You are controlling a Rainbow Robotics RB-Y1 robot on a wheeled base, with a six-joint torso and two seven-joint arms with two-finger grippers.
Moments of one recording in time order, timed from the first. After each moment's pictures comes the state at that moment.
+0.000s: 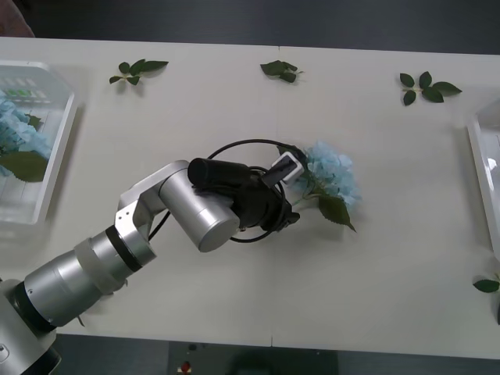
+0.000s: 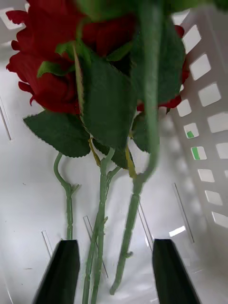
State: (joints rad) right arm -0.24 -0.89 -0.41 -1.14 -0.78 1.05 1.71; left arm -0.60 0.35 -0.78 -1.52 0.57 0.81 -1.66
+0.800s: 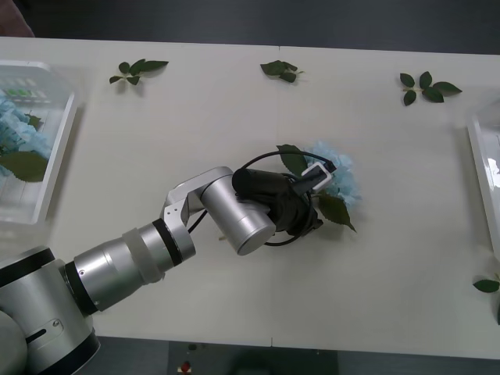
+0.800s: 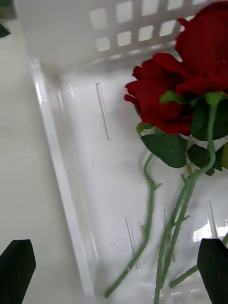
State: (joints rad) right arm -0.34 -0.89 -0.44 -1.27 -0.86 1.34 1.71; left arm -0.73 0.22 -0.90 -1.26 0.55 0.68 -1.64
